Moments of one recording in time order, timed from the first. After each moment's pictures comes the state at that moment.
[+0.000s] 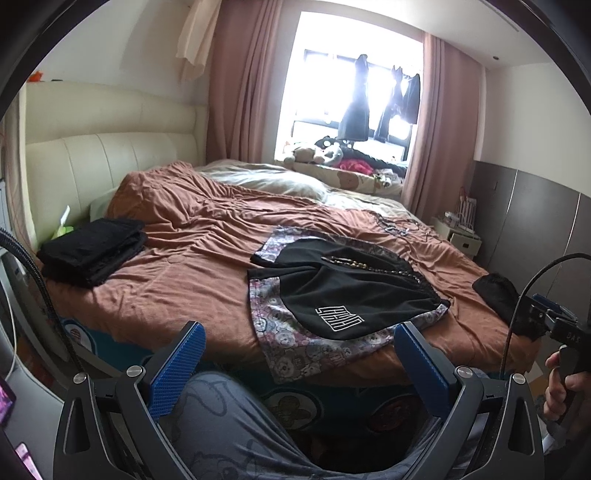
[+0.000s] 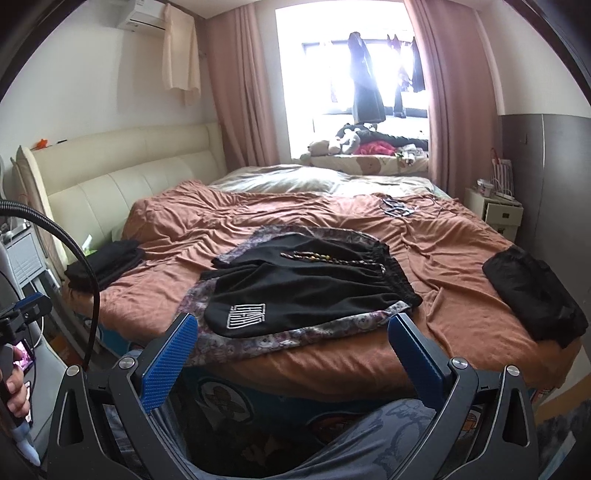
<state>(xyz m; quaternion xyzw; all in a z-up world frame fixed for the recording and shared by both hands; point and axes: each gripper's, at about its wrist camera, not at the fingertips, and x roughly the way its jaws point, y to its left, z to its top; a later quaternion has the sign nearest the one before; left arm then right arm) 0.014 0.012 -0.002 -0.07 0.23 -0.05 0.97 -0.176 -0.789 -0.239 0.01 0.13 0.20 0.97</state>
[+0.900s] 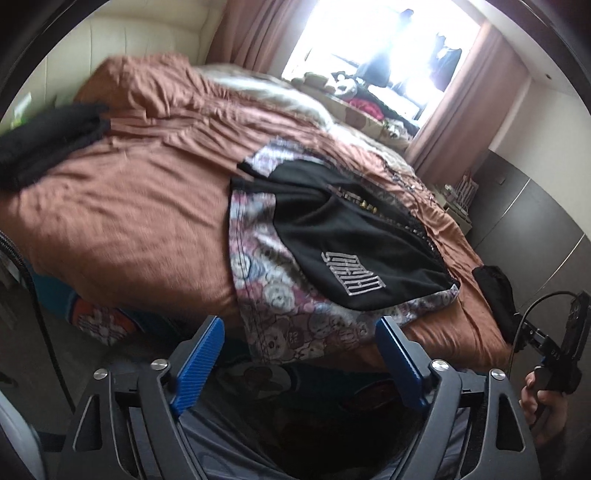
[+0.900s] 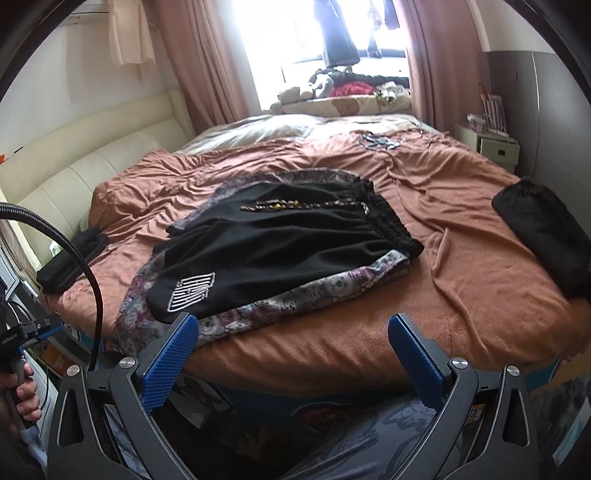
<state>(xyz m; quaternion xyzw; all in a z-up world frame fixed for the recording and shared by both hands) 0.145 0.046 -0.107 -0.19 0.38 -0.11 0.90 -0.052 -0.794 -0.255 0.06 0.22 0.19 0.96</state>
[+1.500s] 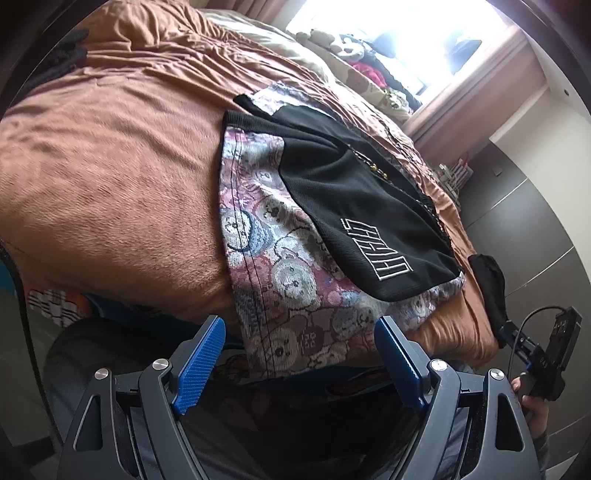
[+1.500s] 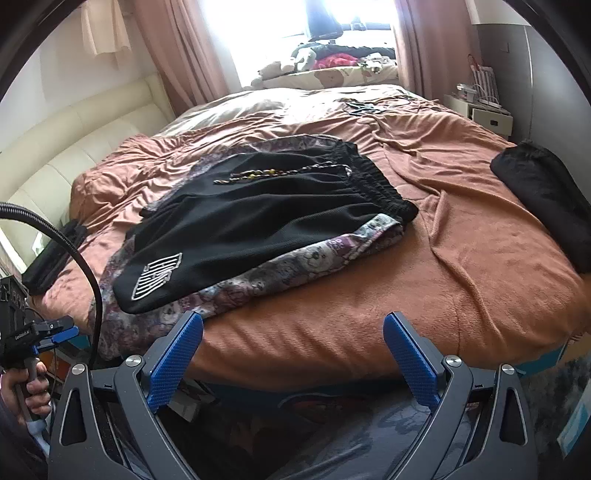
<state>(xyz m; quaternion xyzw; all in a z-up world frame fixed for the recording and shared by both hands) 0.210 0.055 -0.174 -0.23 0.44 -0.15 0.85 -0.012 -0.799 -0.277 0.07 0.27 0.17 0.95</state>
